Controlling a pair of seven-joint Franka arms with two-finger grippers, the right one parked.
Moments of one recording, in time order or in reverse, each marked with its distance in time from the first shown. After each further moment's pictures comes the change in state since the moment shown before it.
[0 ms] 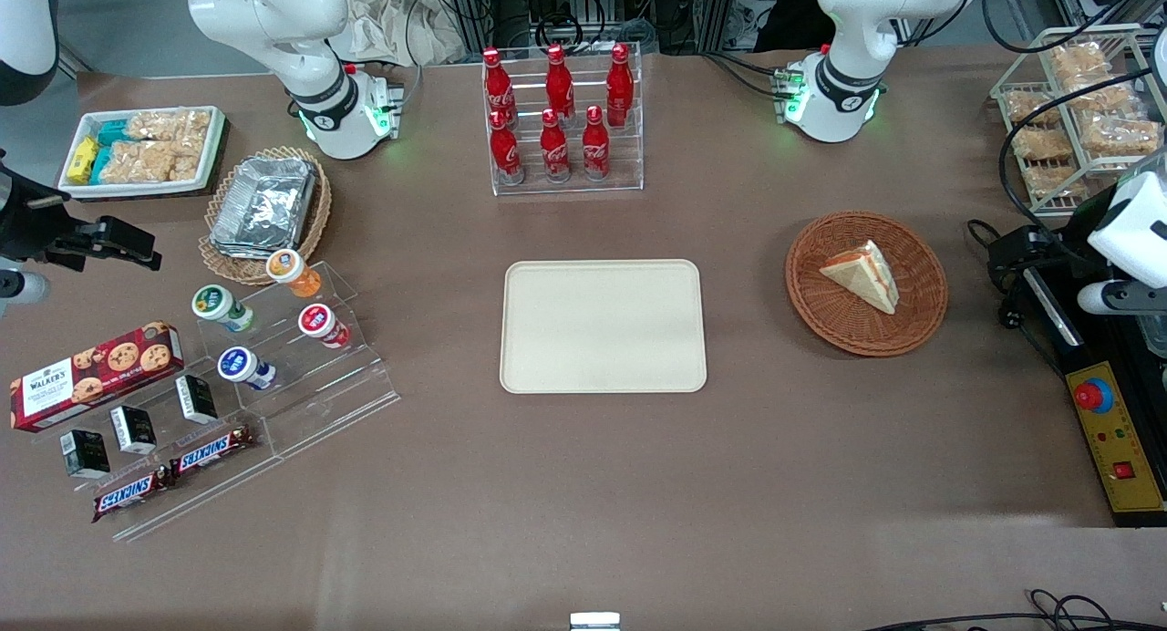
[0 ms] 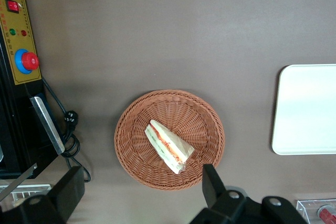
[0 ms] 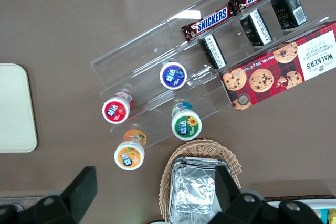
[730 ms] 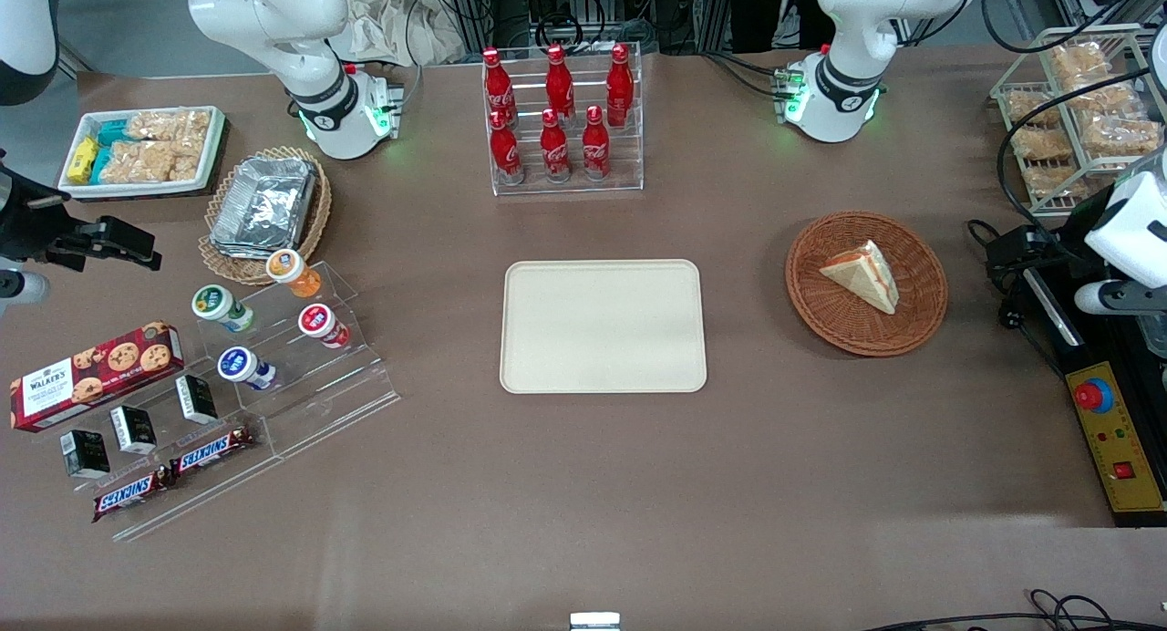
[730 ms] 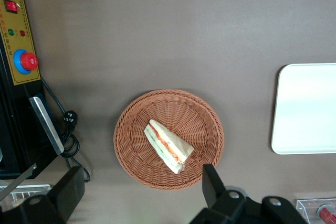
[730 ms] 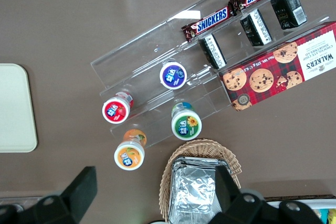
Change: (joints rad) arm 0.000 0.000 -0.003 0.000 0.000 -0.010 0.000
